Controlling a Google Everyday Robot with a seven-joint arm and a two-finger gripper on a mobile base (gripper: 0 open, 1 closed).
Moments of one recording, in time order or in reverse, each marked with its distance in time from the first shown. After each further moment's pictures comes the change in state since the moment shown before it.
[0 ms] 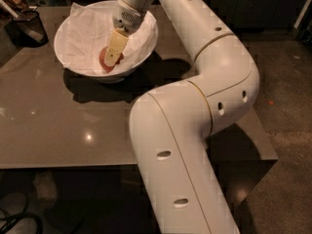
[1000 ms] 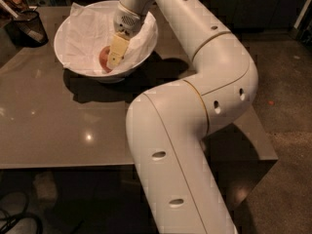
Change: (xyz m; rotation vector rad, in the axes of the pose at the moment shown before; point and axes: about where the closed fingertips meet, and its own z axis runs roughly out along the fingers) arm 0.008 -0.004 0.010 0.005 0.048 0.007
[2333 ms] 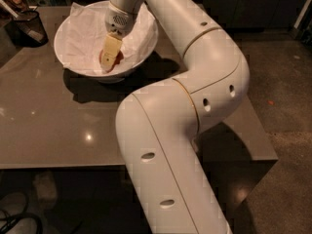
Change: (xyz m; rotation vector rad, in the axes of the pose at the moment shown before) arm -0.017 0.004 0.007 -0.002 0.024 -0.067
